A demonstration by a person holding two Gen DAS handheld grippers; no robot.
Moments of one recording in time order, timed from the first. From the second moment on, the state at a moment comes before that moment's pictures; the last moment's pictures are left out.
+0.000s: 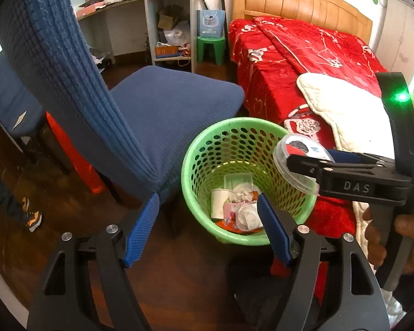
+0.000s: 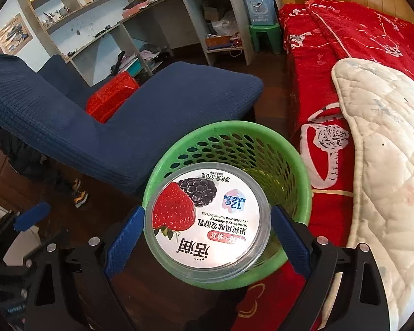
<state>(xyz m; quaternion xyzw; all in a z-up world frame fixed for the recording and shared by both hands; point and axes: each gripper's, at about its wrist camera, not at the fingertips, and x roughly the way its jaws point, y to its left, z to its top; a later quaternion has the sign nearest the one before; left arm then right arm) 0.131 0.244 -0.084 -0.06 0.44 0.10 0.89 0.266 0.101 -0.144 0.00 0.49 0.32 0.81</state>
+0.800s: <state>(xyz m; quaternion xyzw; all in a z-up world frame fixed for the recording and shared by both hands) 0.113 0.191 -0.067 -0.04 0.43 0.07 0.90 0.211 0.002 -0.094 0.00 0.46 0.25 0.85</state>
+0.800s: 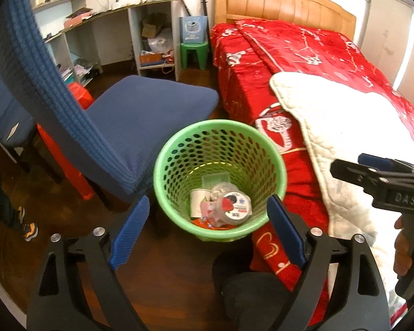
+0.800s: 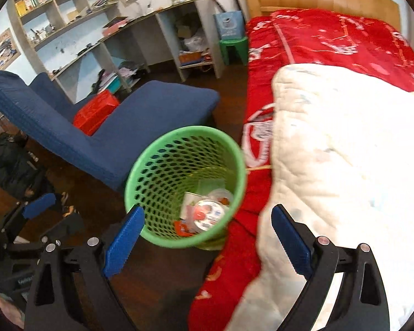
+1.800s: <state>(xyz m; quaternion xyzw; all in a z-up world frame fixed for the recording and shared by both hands) 0.093 0.050 -0.031 0.01 0.39 -0.01 0.92 0.092 -0.173 -0.051 0.02 0.43 0.04 0.90</state>
